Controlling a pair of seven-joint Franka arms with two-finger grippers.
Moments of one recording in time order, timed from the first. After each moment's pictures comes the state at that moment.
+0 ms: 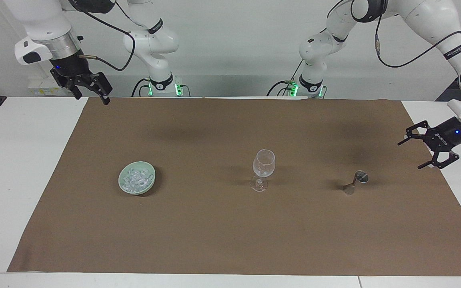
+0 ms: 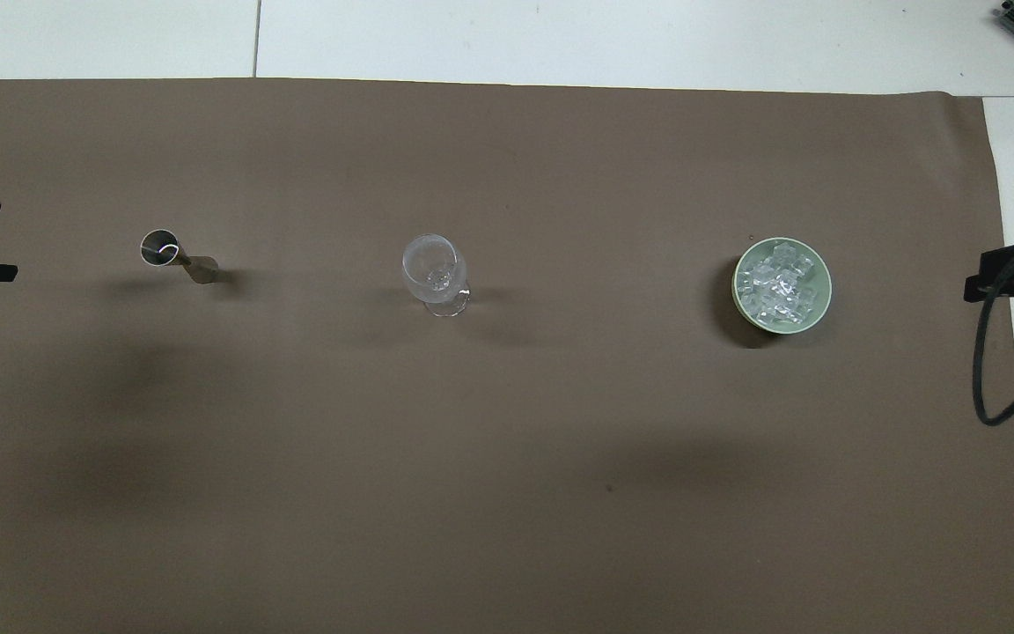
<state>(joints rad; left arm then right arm) 0.44 0.35 -0.09 -1.51 -0.62 1.68 1.58 0.06 -0.05 -0.14 -1.57 0.00 1.53 0.19</state>
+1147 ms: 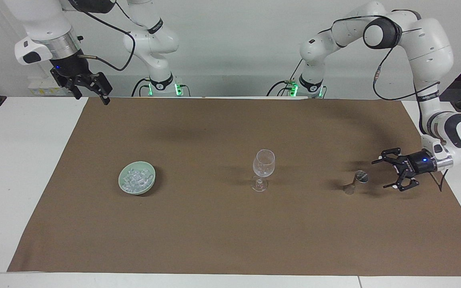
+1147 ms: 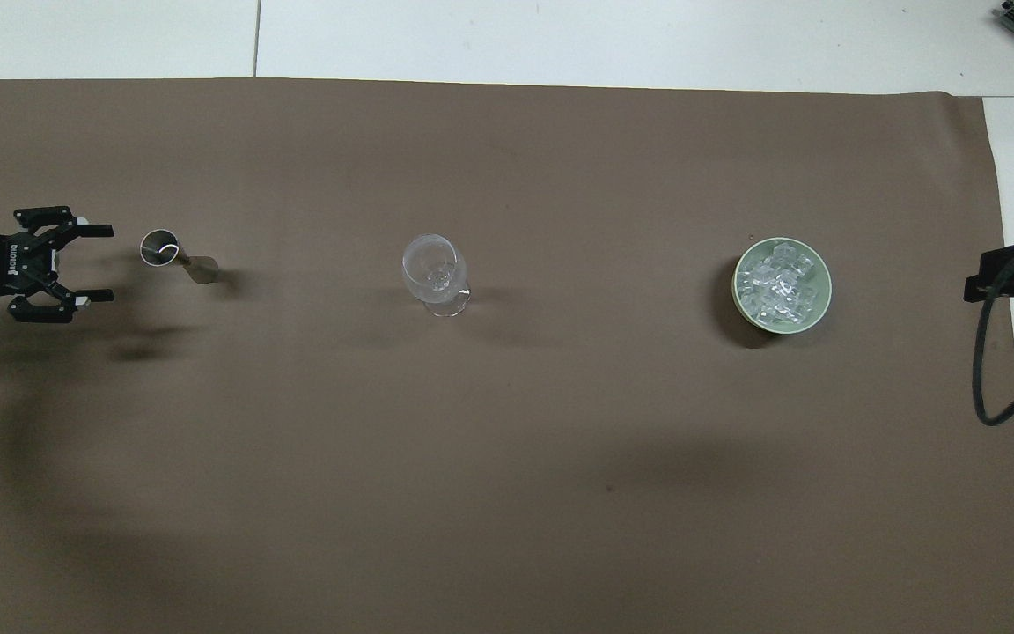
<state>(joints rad) 0.52 0.66 -0.10 -1.55 -1.02 1.54 2.07 0.06 -0.05 -0.14 -1.57 0.00 1.53 0.19</state>
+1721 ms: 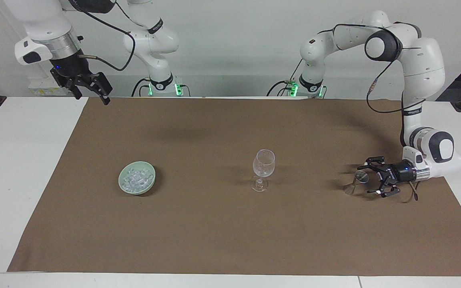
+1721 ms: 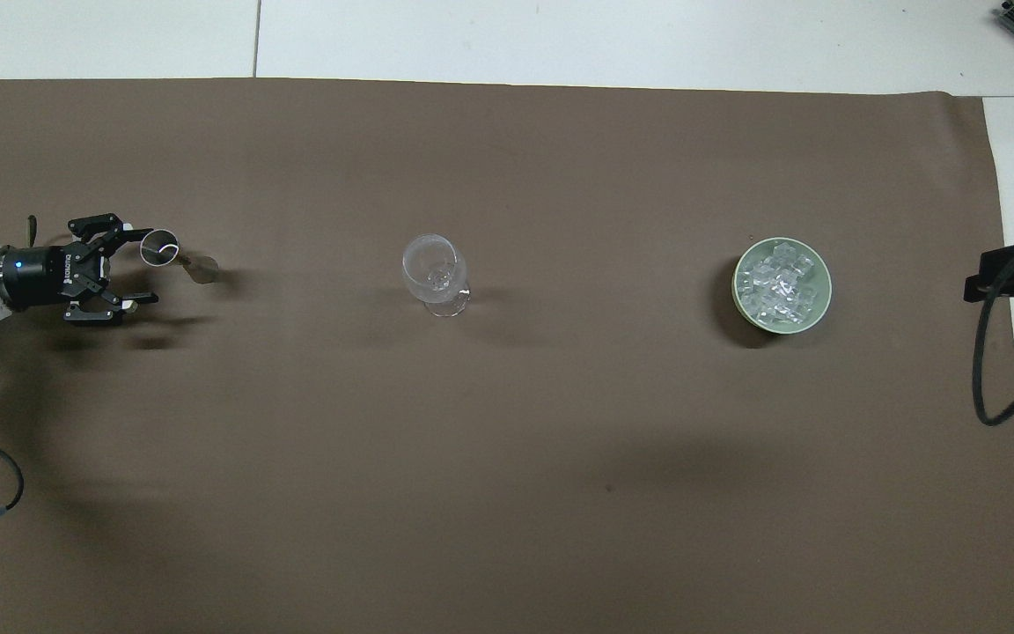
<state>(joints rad) 0.54 0.78 -0.14 -1.56 -1.17 1.49 2.23 0.06 -0.05 -0.14 -1.57 0.00 1.53 0.19</state>
